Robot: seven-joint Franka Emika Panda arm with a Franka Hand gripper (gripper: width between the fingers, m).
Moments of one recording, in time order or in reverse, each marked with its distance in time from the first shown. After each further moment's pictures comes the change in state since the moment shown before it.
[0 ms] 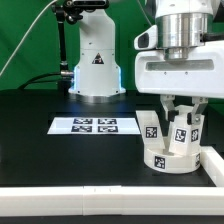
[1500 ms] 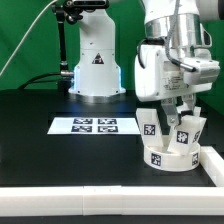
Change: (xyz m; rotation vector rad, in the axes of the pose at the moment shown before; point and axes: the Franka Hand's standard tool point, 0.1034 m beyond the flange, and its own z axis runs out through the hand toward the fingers) arm -0.004 0.007 0.002 0.075 -0.101 1.308
